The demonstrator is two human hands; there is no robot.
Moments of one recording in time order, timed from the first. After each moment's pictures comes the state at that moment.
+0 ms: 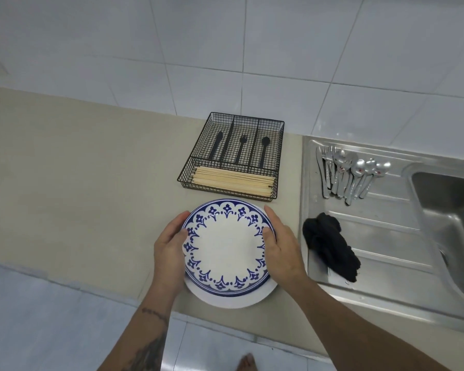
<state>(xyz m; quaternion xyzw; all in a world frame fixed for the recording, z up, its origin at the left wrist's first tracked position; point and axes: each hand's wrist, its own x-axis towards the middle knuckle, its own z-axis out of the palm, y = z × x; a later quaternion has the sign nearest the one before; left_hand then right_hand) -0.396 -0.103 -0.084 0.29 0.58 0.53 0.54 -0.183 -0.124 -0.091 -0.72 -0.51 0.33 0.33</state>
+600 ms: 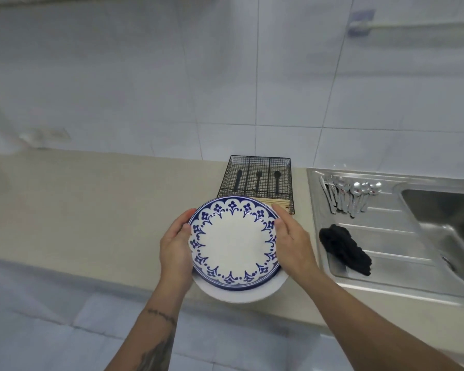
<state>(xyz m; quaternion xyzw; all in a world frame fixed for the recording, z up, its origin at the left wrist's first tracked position) -0.469 -0.151 0.024 0.35 0.54 0.59 0.50 -0.258 -0.168 0.003 -0.66 -0.52 0.28 0.46</state>
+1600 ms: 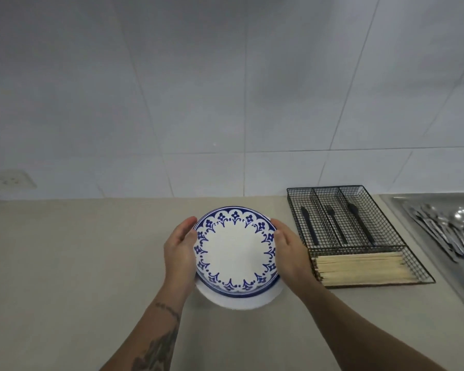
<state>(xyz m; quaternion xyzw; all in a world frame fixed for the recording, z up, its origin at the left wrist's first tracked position) -0.668 0.220 -0.014 0.39 0.53 0.51 0.55 -0.477 0.148 -0.027 -0.71 -0.39 0.29 0.51</state>
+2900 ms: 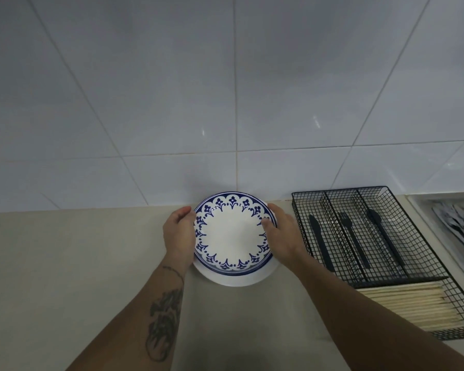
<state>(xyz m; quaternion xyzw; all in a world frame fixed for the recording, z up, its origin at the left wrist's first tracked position) -0.598 0.381 -0.072 0.36 0.64 0.43 0.53 -0.406 0.292 -0.082 -0.76 -0.41 0.32 0.39</state>
